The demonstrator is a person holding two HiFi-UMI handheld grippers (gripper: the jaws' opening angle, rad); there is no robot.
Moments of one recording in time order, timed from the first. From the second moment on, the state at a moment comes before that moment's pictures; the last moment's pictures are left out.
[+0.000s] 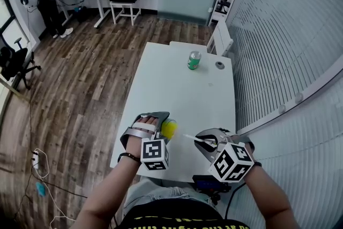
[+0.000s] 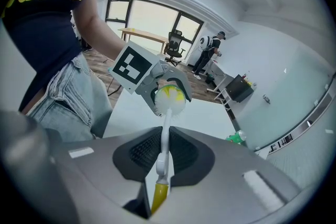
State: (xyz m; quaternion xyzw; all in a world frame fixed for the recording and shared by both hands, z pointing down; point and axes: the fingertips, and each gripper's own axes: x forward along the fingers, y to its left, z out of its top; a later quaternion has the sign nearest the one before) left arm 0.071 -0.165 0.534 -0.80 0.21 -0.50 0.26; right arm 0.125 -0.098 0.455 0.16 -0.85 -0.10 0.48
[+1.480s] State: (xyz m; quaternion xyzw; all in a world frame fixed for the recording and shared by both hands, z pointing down) left arm 0.072 -0.164 0.528 -0.80 0.21 -0.49 0.28; right arm 0.113 -0.098 0.459 0.18 -0.85 -0.12 0.49
